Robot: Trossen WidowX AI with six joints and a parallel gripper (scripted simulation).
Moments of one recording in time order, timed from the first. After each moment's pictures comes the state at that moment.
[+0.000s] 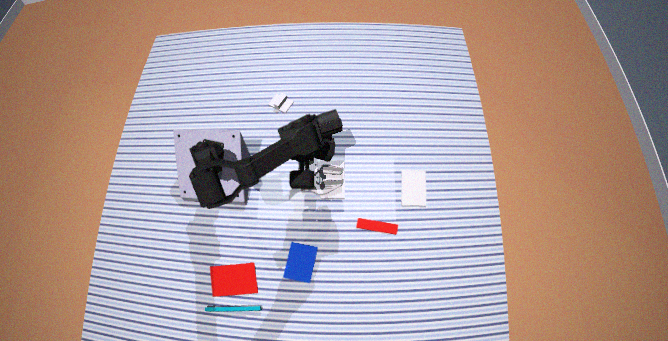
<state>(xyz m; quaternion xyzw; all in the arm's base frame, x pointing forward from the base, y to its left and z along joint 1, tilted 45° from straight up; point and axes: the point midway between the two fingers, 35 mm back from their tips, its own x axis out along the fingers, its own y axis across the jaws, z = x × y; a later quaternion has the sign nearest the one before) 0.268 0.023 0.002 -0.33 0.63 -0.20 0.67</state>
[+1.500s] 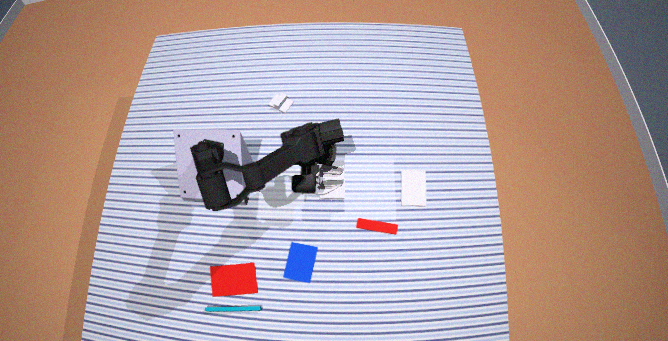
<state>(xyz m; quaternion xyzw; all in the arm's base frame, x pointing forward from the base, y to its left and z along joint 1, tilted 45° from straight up) 0.275 0.004 -0.021 -0.33 0.63 -0.20 0.68</state>
